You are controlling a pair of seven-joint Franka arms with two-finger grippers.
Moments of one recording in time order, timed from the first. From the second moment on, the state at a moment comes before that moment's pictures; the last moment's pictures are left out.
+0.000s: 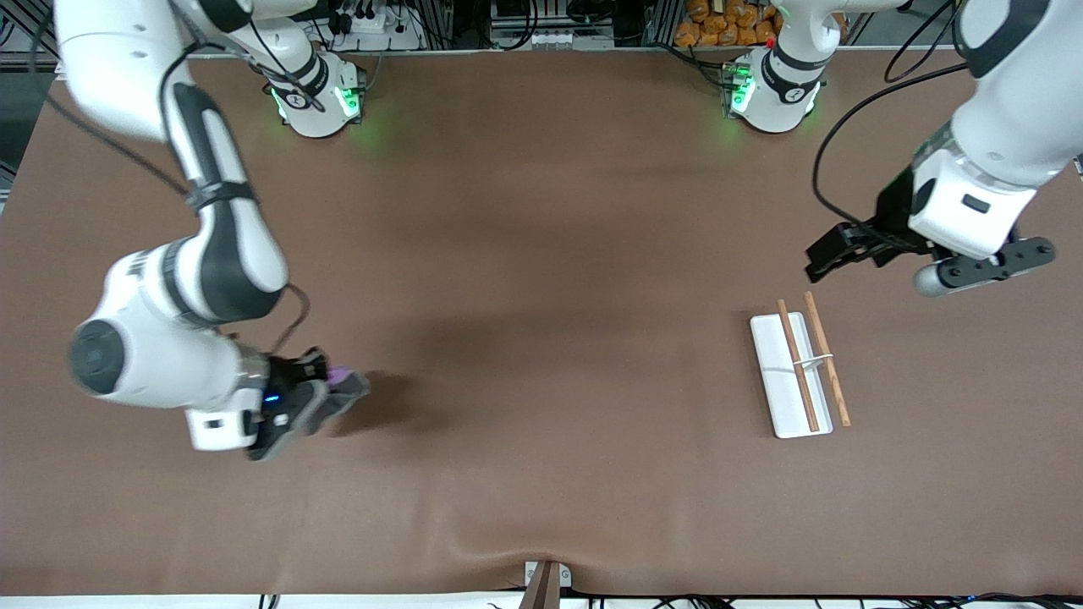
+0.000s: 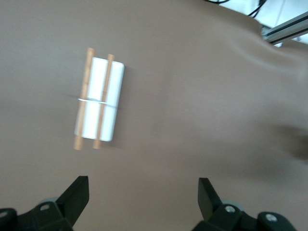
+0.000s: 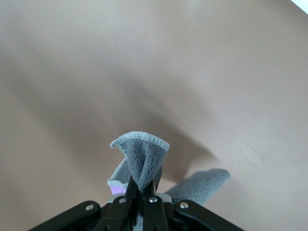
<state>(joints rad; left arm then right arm) -0.05 0.13 -0.25 -1.48 -0.09 1.73 -0.59 0.22 0.66 0.03 -1.22 0.23 1.84 -0.62</state>
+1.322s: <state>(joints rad) -0.10 0.30 -0.25 -1.48 -0.70 1.80 -0.87 0.36 0.65 0.45 -1.11 0.24 2.07 0.21</state>
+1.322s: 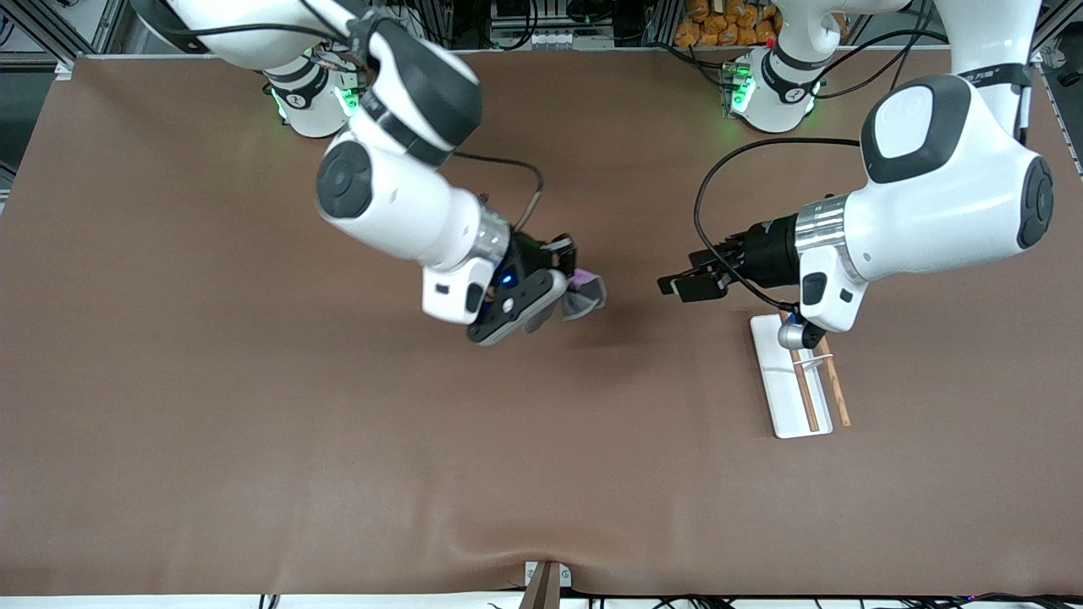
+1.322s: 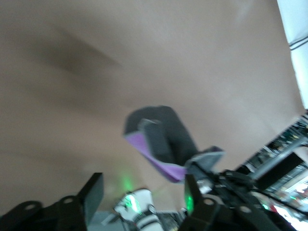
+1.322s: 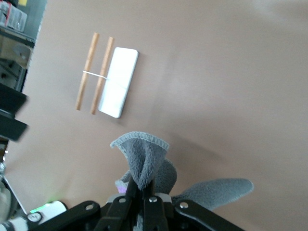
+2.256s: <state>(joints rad) -0.12 0.33 -0.25 -1.48 -0.77 1.91 -0.87 0.40 0.63 0.45 -1.09 0.24 2.11 0.29</state>
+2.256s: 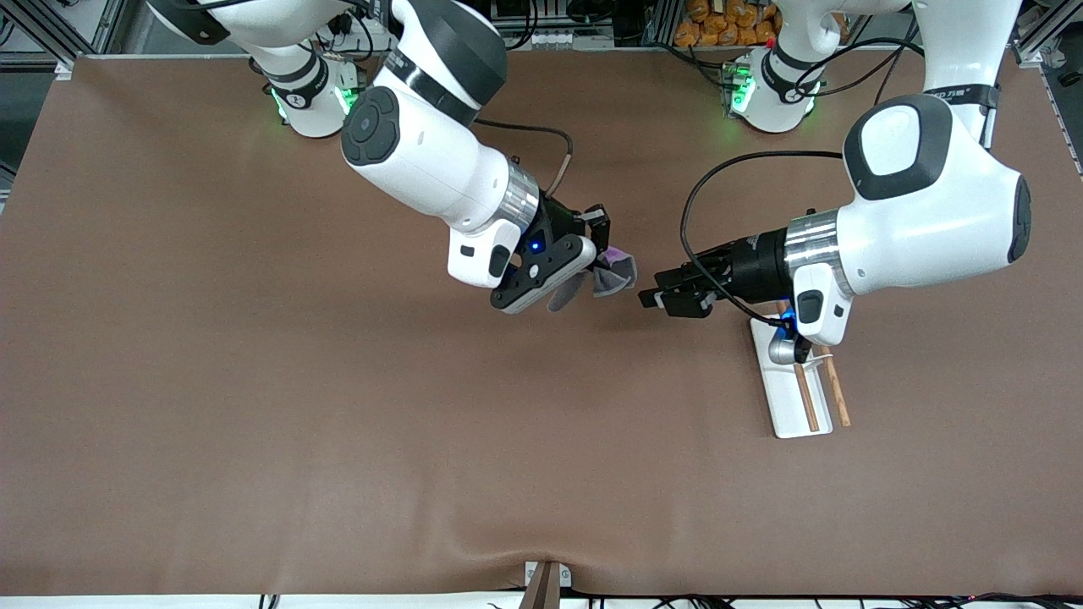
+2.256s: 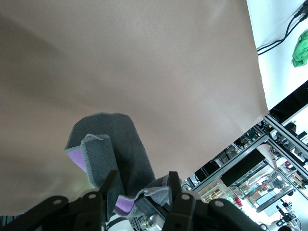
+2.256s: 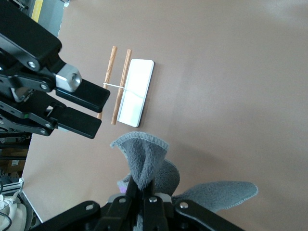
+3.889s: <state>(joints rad) -0.17 0.36 -0.25 -1.48 -0.82 1.93 -0.95 0.40 0.63 0.45 -1.09 0.24 2.11 0.30</state>
